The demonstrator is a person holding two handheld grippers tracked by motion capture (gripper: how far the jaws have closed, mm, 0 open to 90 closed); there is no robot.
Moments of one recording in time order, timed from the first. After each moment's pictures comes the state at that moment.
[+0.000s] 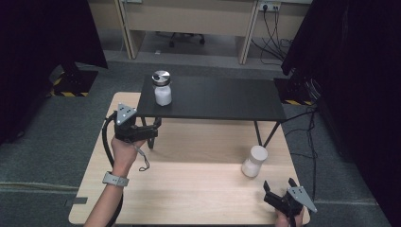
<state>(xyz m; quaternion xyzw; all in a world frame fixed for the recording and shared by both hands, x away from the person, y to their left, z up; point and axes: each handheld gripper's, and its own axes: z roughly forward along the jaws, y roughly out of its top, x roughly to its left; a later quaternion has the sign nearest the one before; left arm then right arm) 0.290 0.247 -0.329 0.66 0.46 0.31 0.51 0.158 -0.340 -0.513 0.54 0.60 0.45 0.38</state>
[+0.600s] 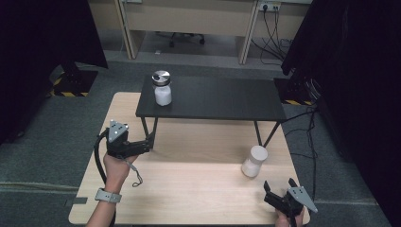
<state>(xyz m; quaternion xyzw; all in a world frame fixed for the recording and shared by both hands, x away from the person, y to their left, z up) 0.263 0.263 -0.355 0.66 0.49 0.31 0.48 0.158 -0.341 -0.513 0.54 0.60 0.45 0.37</state>
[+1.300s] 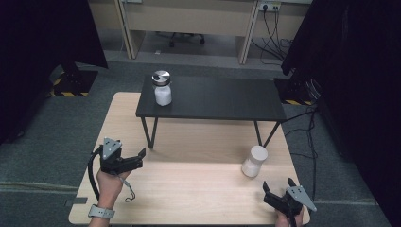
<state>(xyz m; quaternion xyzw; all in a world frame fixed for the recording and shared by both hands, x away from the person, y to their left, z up) 0.237 0.279 -0.394 0.67 0.51 0.30 0.46 0.160 -0.342 -0.510 0.53 0.61 0.45 0.37</state>
